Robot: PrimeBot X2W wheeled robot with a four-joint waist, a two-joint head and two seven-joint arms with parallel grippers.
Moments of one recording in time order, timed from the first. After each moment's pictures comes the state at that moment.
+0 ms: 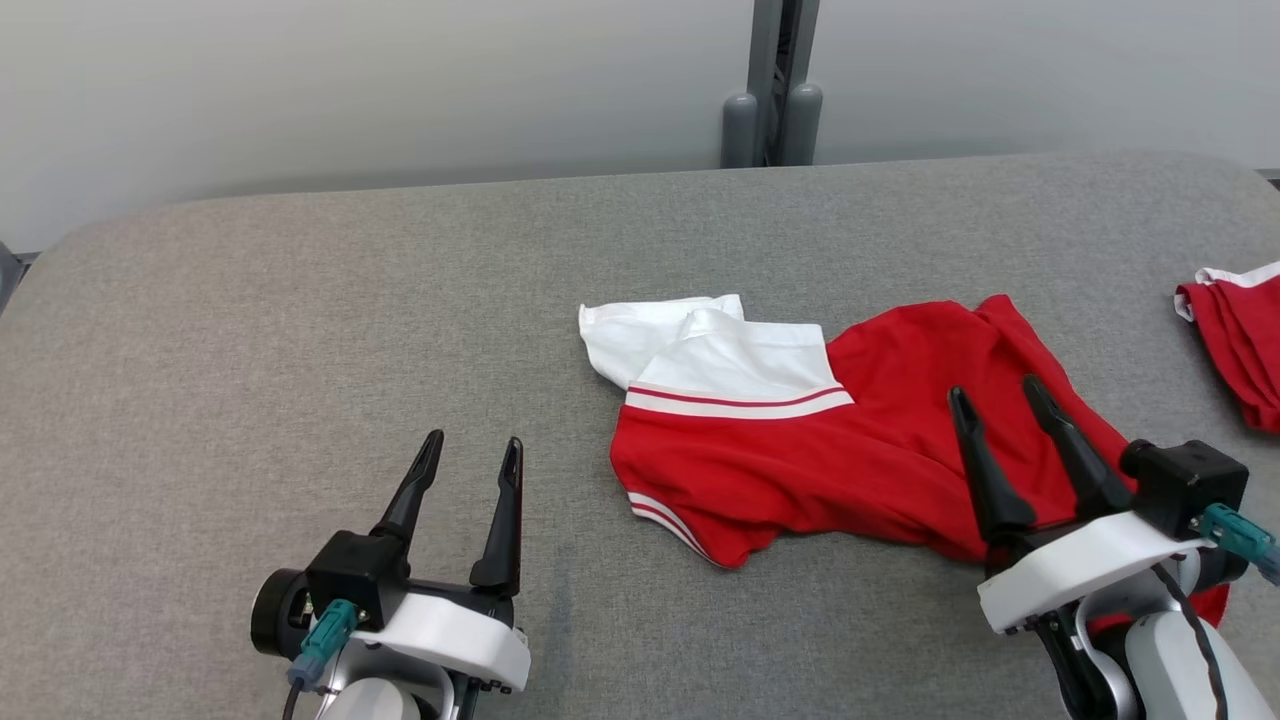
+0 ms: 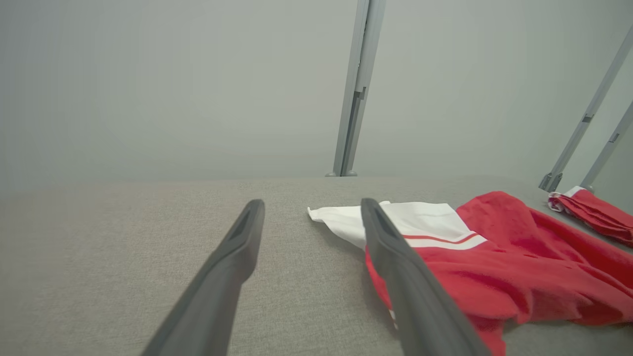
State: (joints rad) left arm -0.13 0.05 -0.28 0.24 -0.27 0.06 -0.26; right arm -0.19 -0.13 0.13 0.17 0.35 0.13 -0.09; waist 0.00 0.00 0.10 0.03
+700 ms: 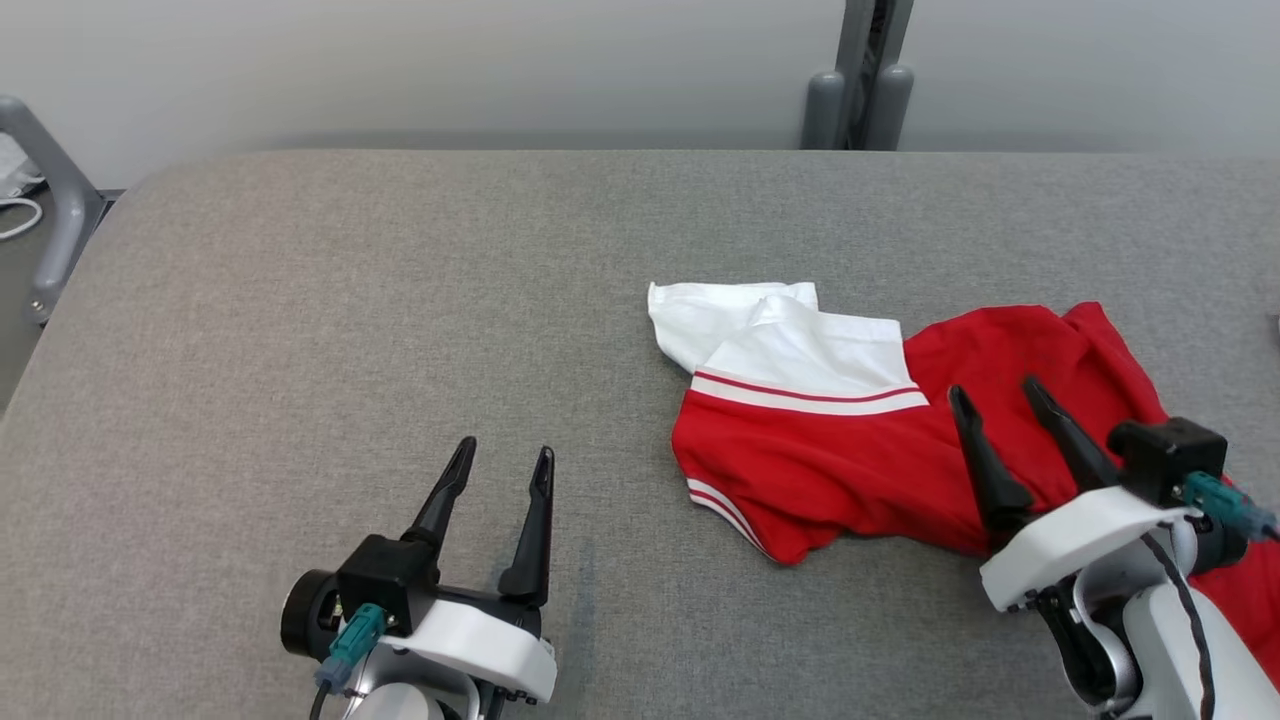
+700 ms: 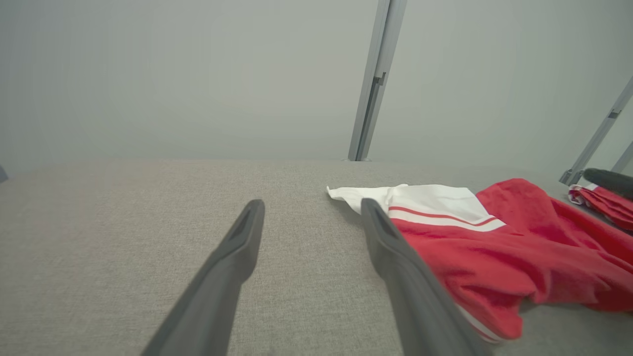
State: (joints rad) left arm -0.13 0.05 -0.34 0.24 -0.30 0.07 -0.26; right arm -0.25 -0.15 0.16 0.29 0.34 0.13 -0.08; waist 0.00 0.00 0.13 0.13
